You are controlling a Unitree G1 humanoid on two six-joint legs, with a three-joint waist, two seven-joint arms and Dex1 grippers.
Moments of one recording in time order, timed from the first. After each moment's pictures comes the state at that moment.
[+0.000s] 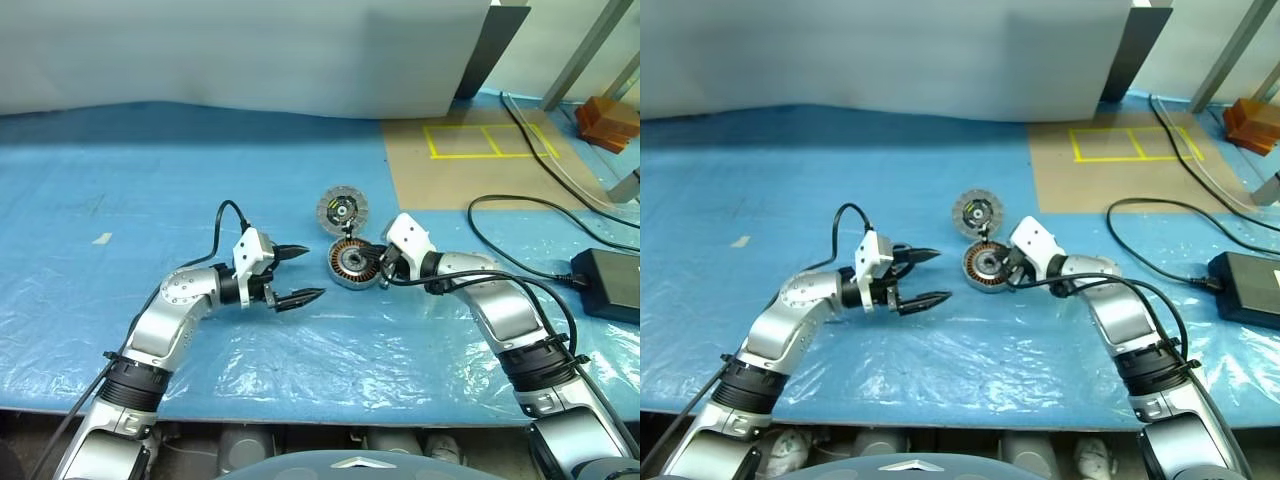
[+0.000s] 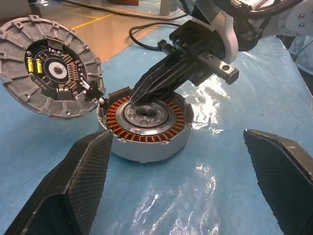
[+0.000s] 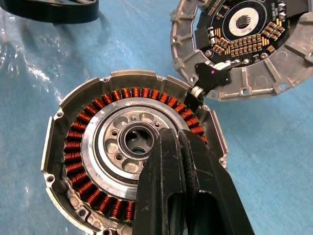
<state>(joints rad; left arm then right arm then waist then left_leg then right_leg) -0.27 0.43 -0.16 -0.06 -0.37 0.23 -1.02 -0.37 -0.53 0.22 -0.06 0.10 0.44 0.76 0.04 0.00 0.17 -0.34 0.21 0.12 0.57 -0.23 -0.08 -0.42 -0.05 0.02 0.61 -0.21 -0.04</state>
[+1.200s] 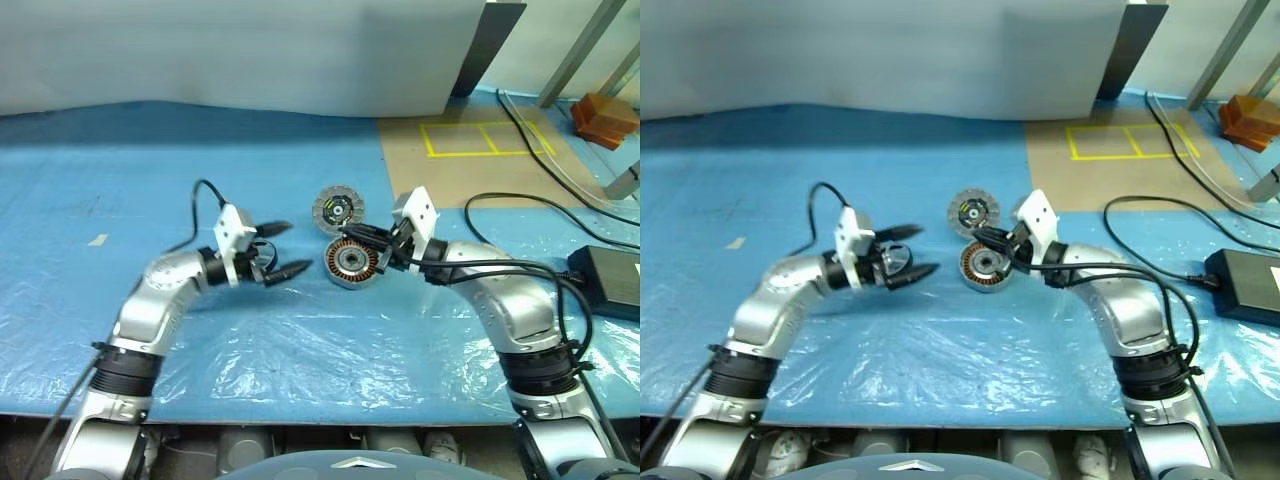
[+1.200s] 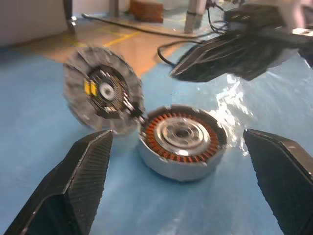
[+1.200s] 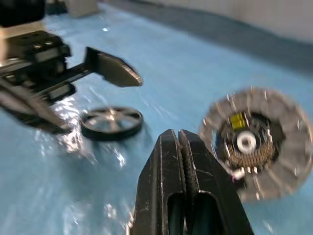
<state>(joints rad) -0.37 0.50 -0.01 -0.07 -0.45 0.27 -0.99 -0.39 -0.50 0.06 -0.38 0.43 0.69 0.77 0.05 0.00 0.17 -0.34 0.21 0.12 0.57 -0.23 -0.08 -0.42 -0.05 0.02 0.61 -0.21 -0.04</state>
